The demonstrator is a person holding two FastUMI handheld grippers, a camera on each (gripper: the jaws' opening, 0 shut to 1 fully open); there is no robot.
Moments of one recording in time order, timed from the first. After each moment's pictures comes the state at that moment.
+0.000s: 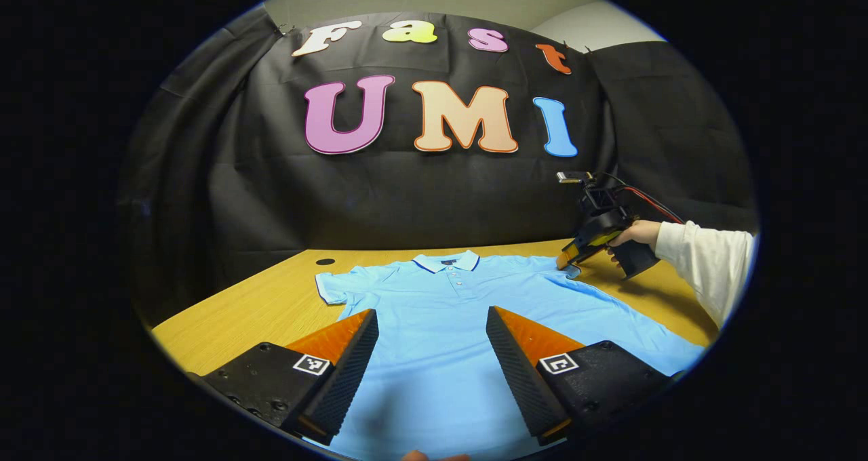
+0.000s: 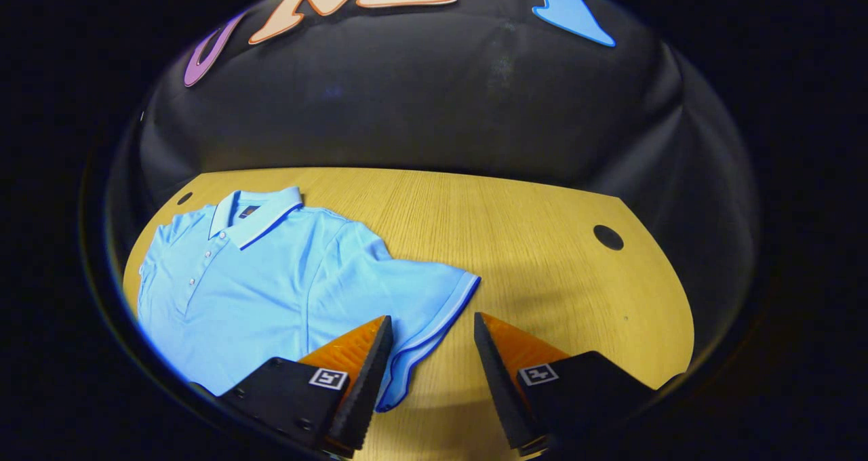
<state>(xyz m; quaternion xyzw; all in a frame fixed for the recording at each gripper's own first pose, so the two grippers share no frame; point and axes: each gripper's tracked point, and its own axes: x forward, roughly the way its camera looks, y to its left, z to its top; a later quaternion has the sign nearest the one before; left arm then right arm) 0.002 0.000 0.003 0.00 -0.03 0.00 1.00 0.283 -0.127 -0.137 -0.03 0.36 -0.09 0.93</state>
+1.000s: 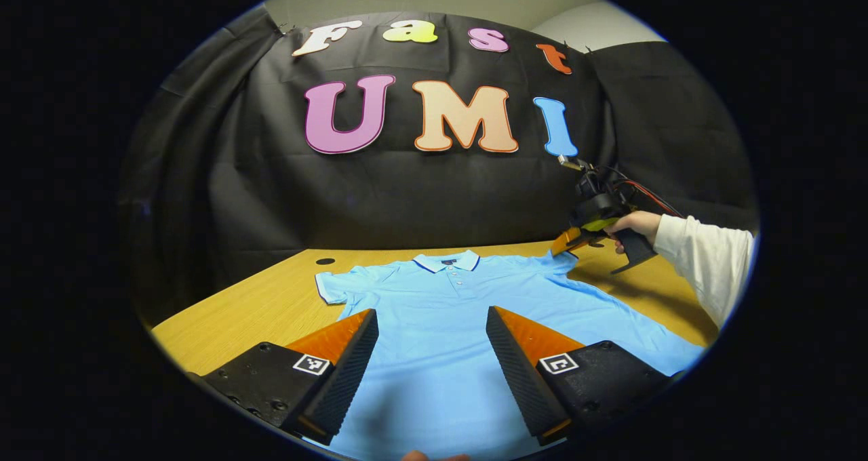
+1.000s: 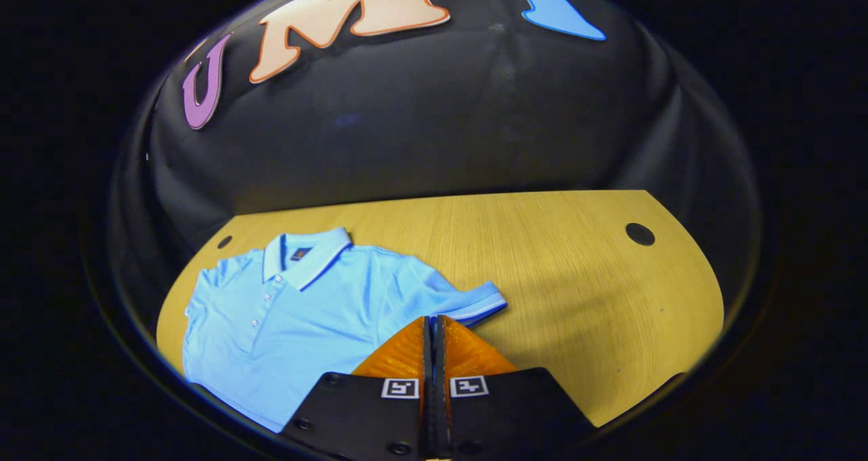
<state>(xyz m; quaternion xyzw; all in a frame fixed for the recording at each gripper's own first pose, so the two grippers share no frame) 0.002 0.000 0.004 0.00 -0.03 0.00 1.00 0.297 -0.066 -0.088 0.07 0.31 -0.02 0.95</state>
